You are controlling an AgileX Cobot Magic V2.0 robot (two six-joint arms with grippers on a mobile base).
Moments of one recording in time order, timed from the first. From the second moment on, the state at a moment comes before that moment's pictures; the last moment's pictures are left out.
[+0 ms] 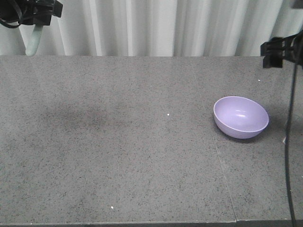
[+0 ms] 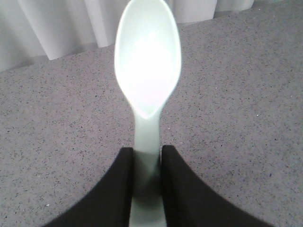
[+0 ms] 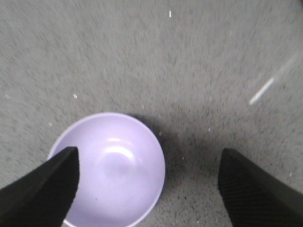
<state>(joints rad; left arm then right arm) -0.21 1.61 -1.90 -0.03 1.07 0.02 0.01 1.58 -1.56 -0.06 0.97 0.09</state>
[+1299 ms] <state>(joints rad) -0.21 1.61 -1.90 -0.03 1.07 0.02 -0.07 1.96 -1.60 0.04 0.97 0.00</state>
